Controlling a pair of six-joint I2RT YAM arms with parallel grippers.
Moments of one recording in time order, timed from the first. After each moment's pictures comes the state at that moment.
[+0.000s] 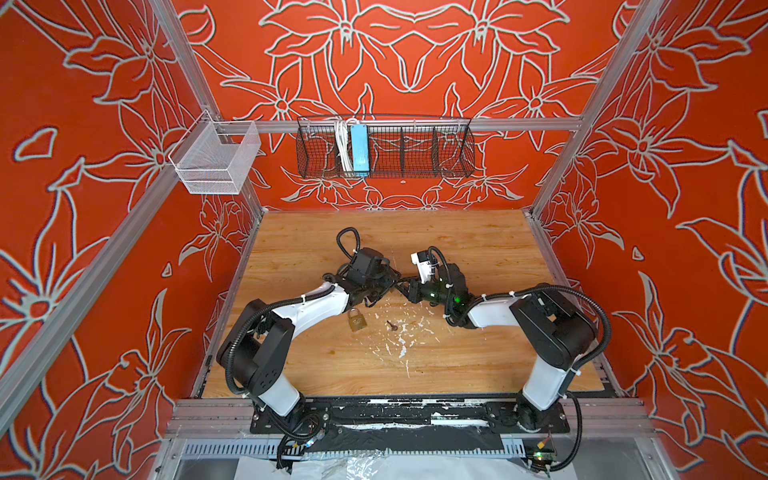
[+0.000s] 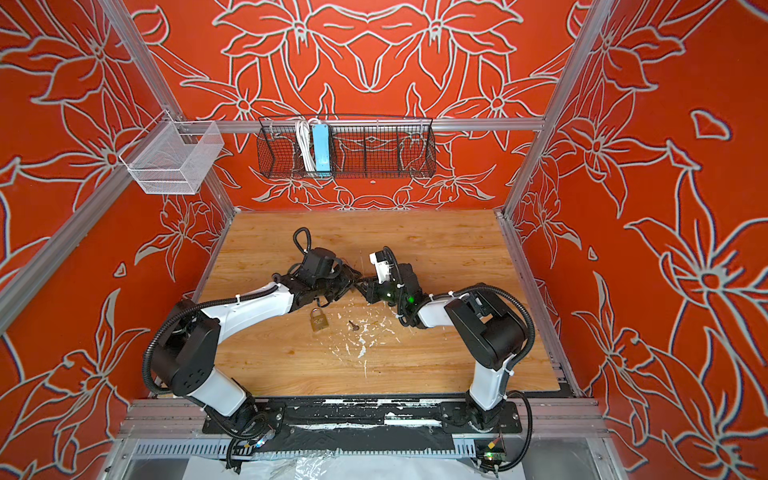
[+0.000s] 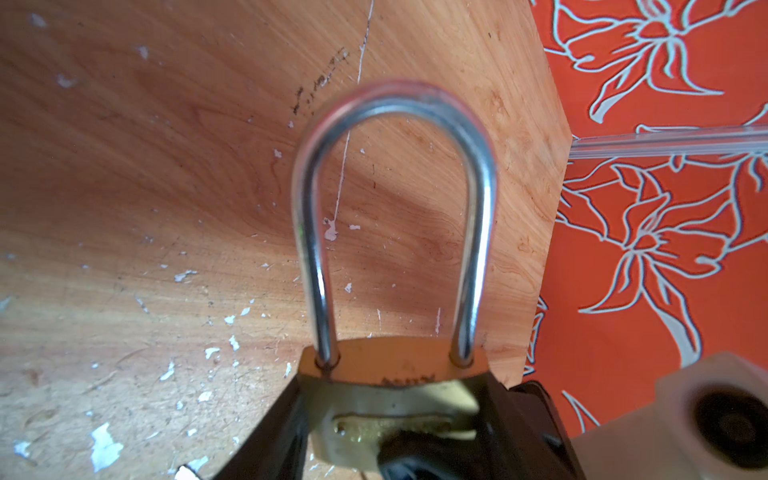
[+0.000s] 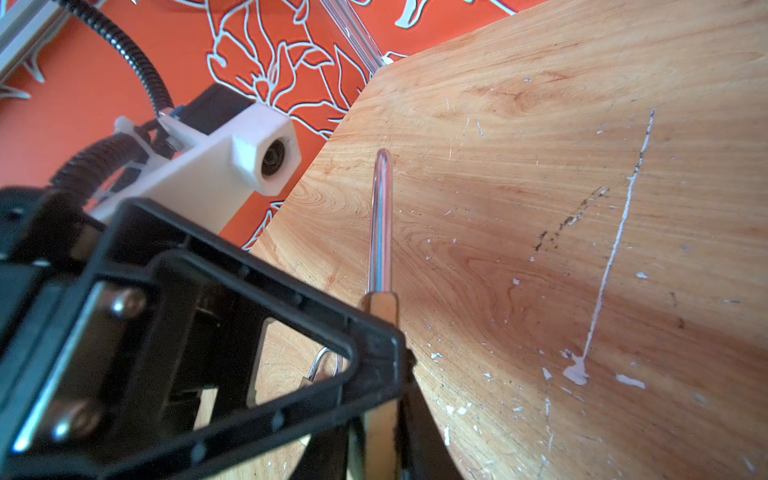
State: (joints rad) left arm -0.53 1.60 0.98 -0.10 0.14 -1.16; right arm 0.59 1.79 0.74 0.77 -0.47 0.58
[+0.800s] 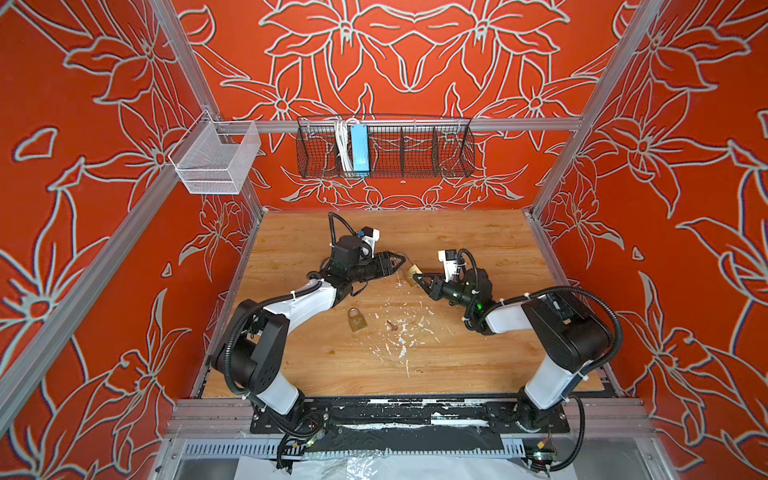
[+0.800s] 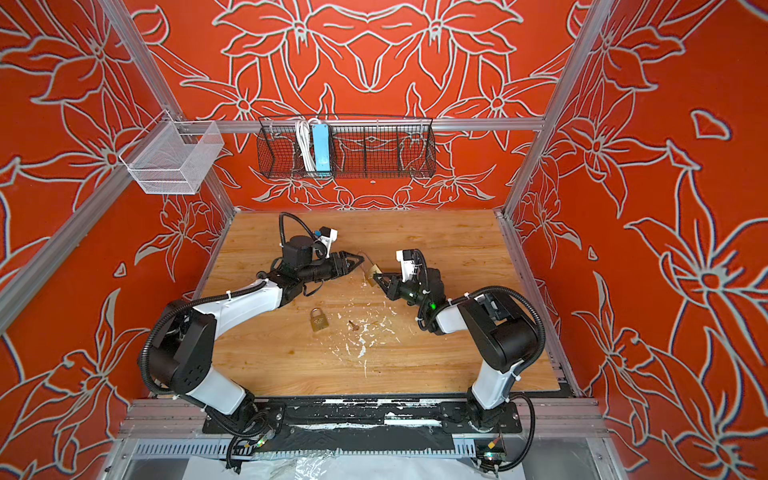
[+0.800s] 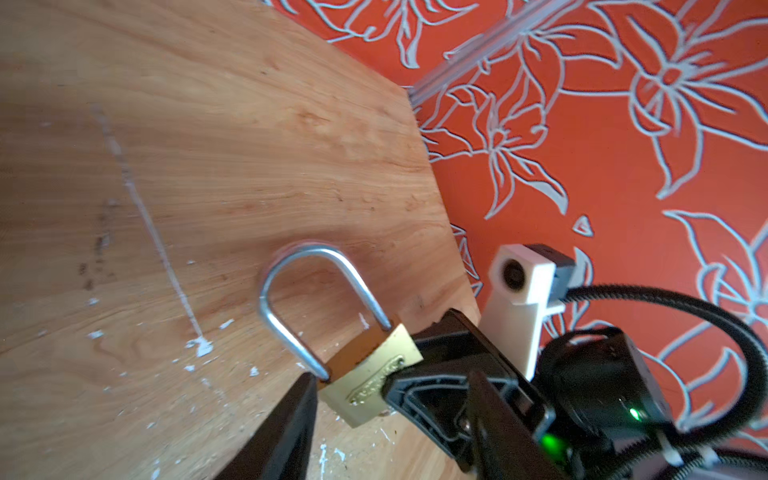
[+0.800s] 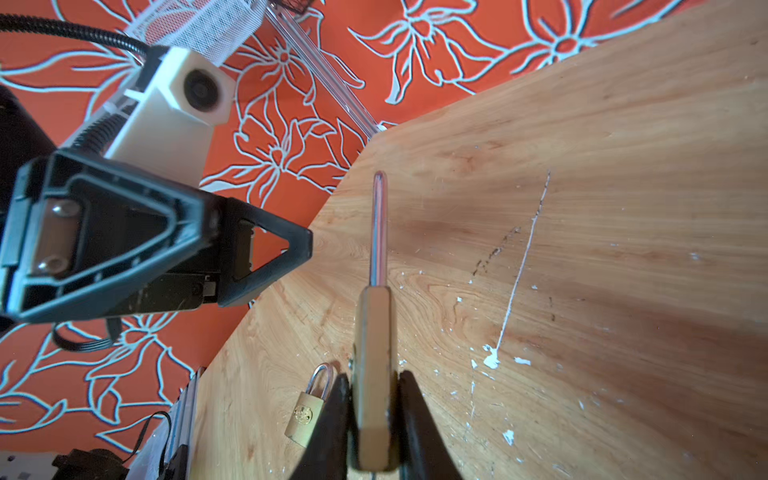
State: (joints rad) left arm -0.39 1.59 0.94 0.29 0.61 -0.74; right arm 0.43 1.73 0.55 1.06 -0.55 0.68
